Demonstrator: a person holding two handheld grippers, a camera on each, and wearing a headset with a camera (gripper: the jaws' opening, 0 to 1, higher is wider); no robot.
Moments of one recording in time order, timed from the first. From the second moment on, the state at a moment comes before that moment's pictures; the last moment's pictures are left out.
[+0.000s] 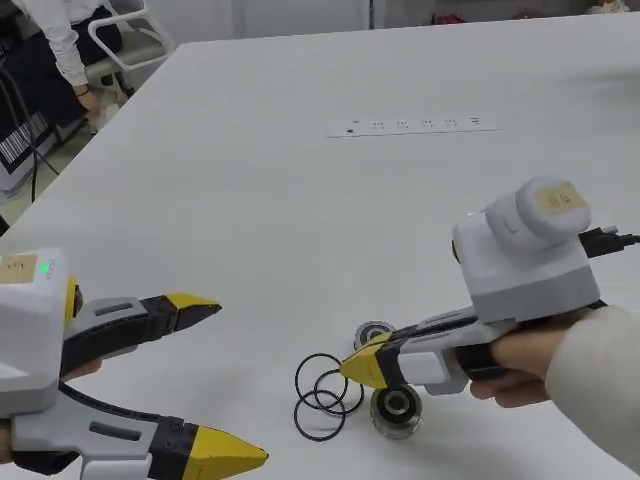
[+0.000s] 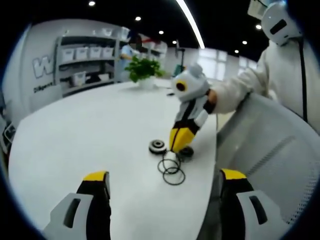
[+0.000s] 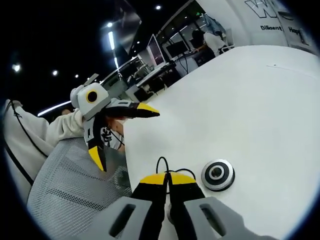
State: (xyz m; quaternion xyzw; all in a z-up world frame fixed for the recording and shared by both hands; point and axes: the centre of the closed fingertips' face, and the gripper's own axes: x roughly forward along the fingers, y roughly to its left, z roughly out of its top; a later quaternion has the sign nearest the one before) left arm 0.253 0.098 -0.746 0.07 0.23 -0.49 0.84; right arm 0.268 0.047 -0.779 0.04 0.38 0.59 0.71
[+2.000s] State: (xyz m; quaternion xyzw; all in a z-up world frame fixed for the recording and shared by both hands) left arm 0.252 0.097 -0.748 0.07 0.24 -0.49 0.84; right arm 0.292 0.029 -0.779 0.00 0.35 0.57 0.75
